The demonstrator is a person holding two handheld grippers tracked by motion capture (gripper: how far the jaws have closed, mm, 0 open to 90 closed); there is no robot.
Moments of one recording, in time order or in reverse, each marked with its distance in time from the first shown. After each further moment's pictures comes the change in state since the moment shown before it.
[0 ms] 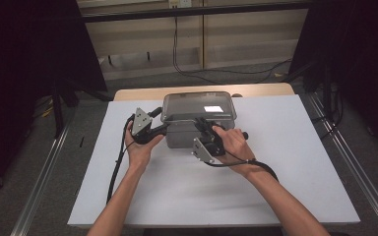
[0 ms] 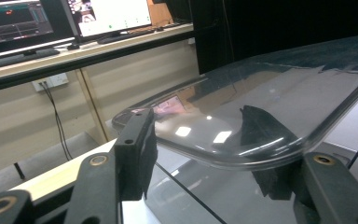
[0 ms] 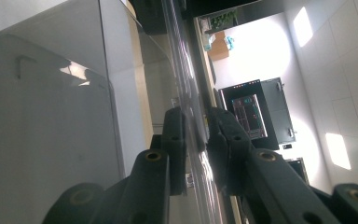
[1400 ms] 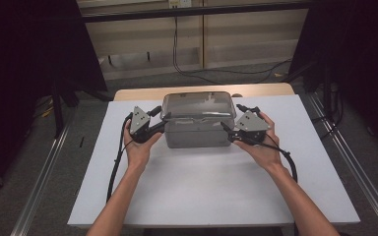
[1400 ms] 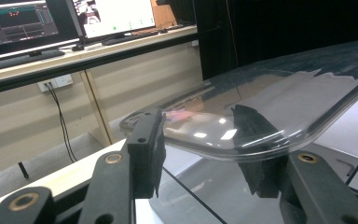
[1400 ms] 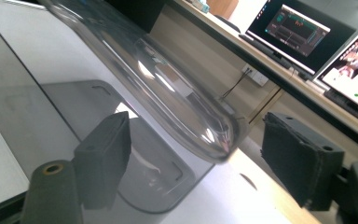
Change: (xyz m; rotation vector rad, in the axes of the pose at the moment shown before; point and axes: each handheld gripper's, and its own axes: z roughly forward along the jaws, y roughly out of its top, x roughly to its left) left arm 0.003 0.004 -0.002 -0.007 0.010 -0.001; right arm -0.029 -0.101 -0.020 0.026 0.085 0.775
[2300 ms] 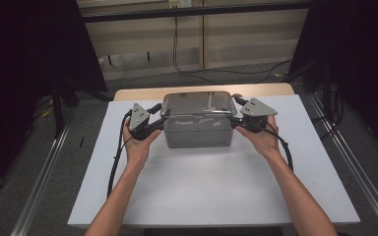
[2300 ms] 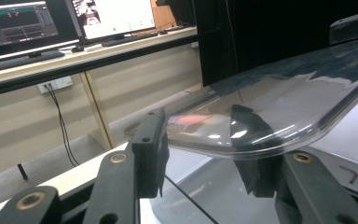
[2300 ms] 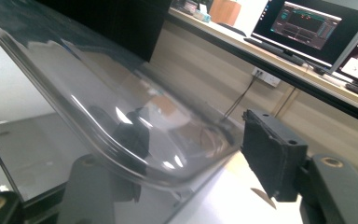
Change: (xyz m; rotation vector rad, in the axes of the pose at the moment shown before) left arm 0.005 0.008 0.002 -0.004 -0.004 0.000; right arm -0.027 -0.002 0.026 -0.062 0.054 0.135
